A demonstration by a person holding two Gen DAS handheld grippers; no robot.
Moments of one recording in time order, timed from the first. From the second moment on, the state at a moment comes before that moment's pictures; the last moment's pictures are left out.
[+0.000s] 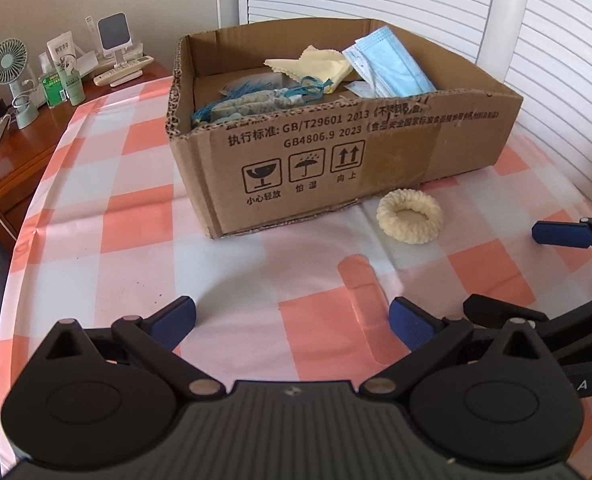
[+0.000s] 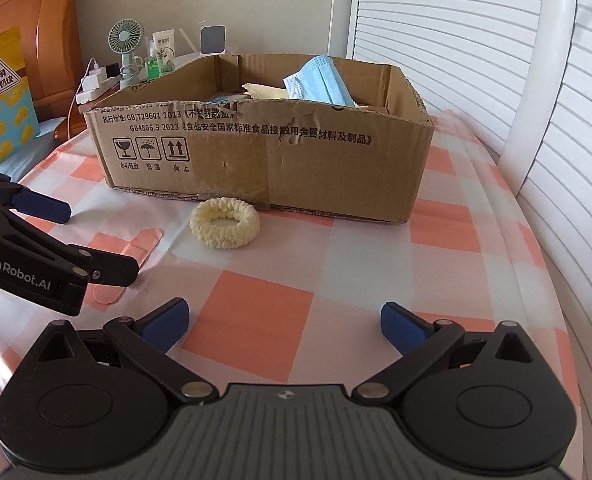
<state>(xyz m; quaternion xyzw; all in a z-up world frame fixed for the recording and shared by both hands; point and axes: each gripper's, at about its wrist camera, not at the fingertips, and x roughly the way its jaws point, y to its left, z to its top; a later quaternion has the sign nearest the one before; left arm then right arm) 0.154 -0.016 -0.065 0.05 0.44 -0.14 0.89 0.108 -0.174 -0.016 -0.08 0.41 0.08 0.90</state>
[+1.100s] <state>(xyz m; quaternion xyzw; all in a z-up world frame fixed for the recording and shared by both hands) 0.147 0.021 -0.069 0.06 0.43 -0.15 0.89 0.106 -0.174 -0.017 -0.08 0.41 0.08 0.91</state>
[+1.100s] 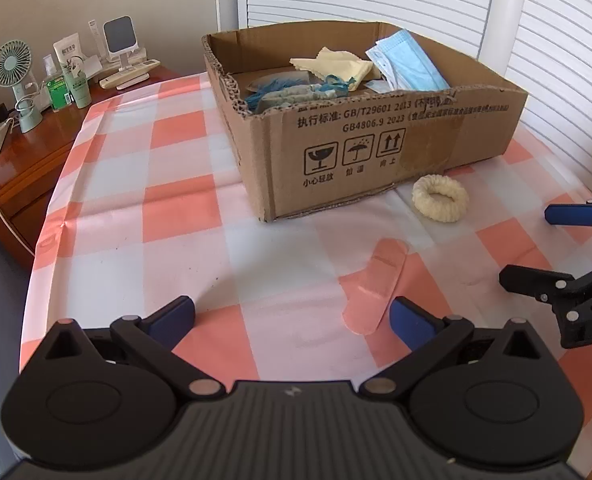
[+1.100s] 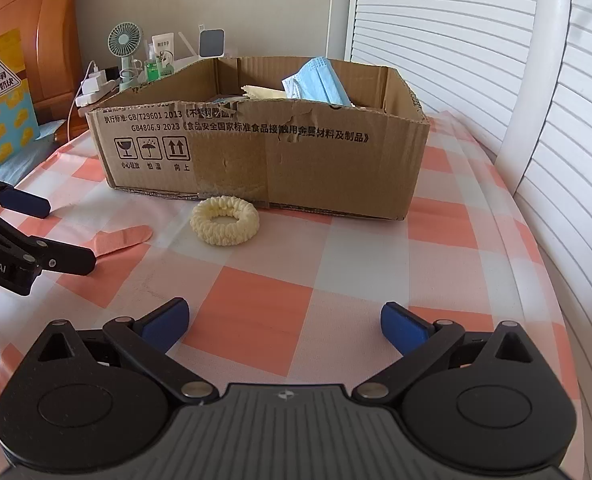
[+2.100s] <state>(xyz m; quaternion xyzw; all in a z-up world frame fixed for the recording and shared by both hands) 0.138 0.000 -0.059 0.09 0.39 -0.19 0.89 0.105 -0.175 -0.017 -0.07 0.40 0.08 0.91</state>
